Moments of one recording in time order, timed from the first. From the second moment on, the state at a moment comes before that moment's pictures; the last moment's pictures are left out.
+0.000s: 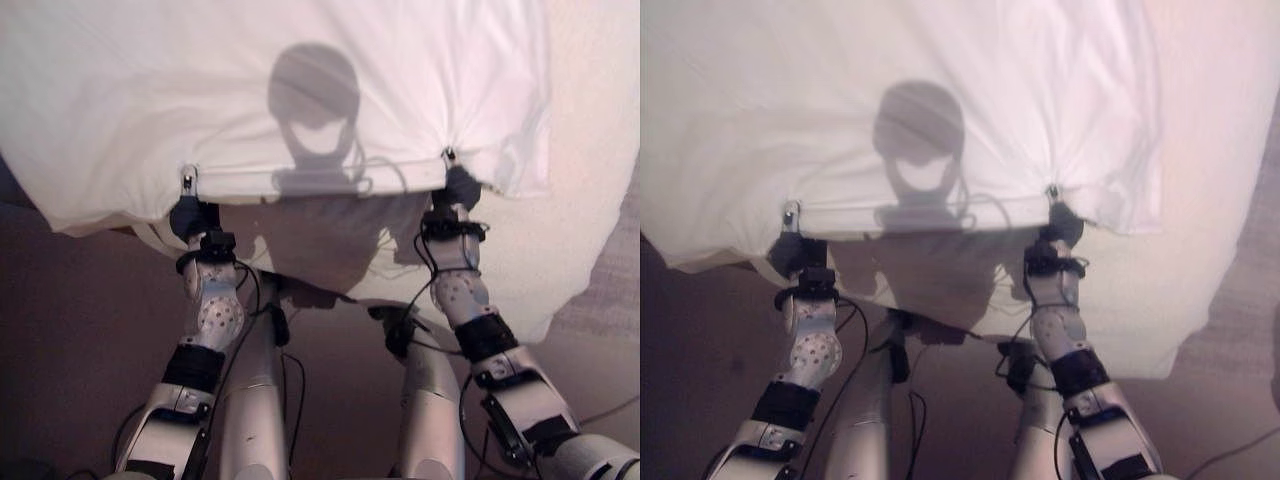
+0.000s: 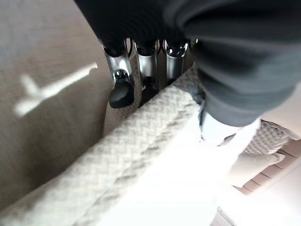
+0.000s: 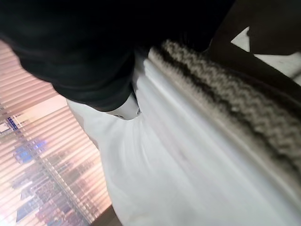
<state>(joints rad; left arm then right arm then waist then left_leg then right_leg) -0.41 0.27 -0.07 0.22 -1.09 -0.48 0.22 -0.53 -0.19 0.15 0.32 1.00 -0.41 -0.22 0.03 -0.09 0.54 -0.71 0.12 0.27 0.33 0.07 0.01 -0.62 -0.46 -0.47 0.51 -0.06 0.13</state>
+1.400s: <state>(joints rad) -0.05 0.28 -0.05 0.10 -0.92 -0.29 0.02 -0.11 -0.20 0.04 0.27 0.90 -0.24 -0.02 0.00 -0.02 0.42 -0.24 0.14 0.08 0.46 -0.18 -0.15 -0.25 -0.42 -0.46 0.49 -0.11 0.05</state>
